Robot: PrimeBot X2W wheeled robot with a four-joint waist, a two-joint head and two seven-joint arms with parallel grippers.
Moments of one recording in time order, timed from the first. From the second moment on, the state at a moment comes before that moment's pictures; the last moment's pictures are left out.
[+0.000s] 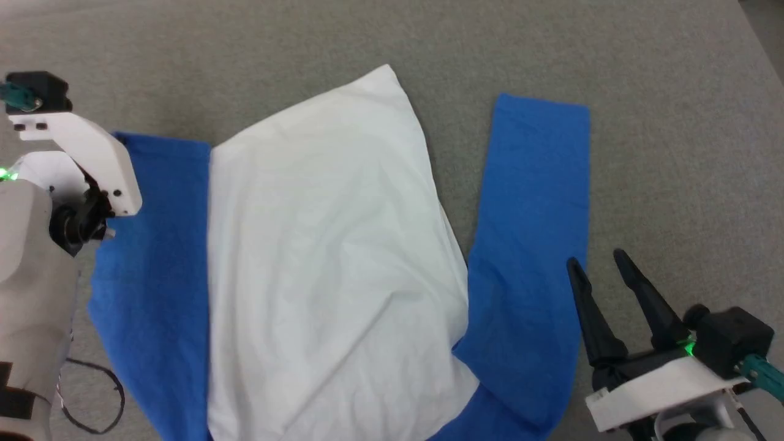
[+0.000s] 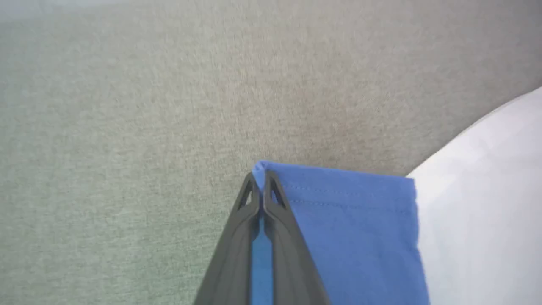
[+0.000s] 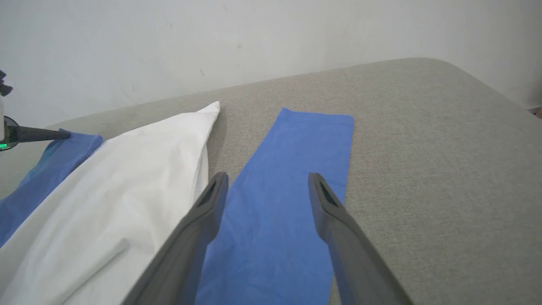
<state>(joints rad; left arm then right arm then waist) -0.88 0.51 -0.35 0.82 -0.60 -0.05 0.41 0.06 -0.05 0.09 -0.20 0.27 0.13 -0.01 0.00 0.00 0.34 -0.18</state>
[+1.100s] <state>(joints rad) -0.41 0.13 -0.78 0.20 -0.56 -0.06 0.26 0.21 -0.05 -0.07 -0.26 0.28 0.13 0.09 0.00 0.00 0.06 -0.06</state>
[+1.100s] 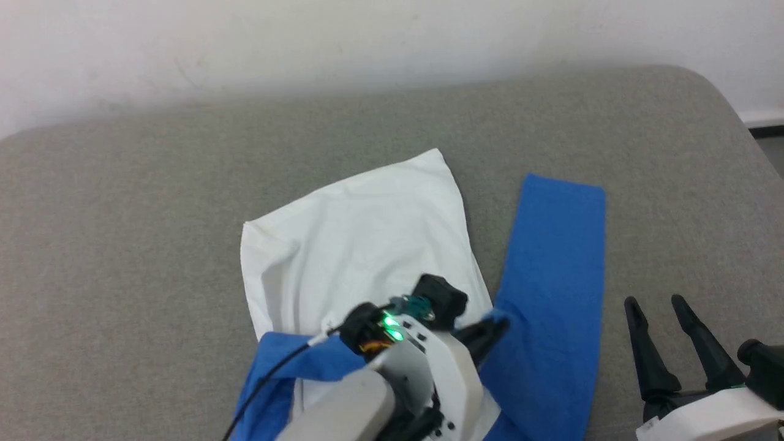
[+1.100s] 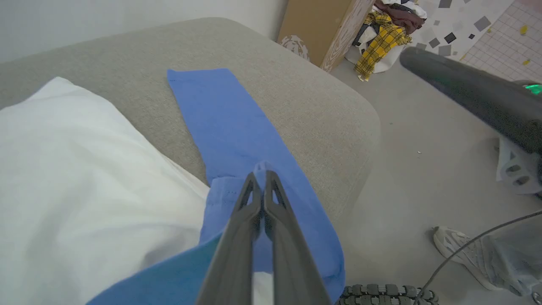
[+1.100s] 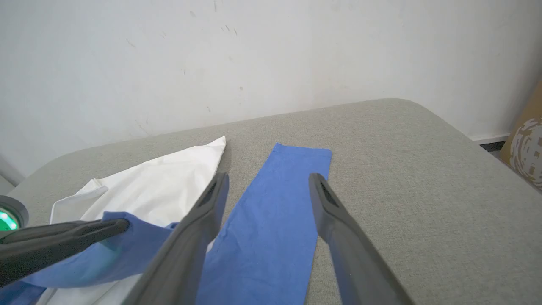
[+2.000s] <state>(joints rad) -0.35 0.07 -0.78 0.35 -0.54 -0.01 -0.23 0.19 -0.05 -0.08 -0.25 0.26 0.13 0.09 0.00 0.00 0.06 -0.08</state>
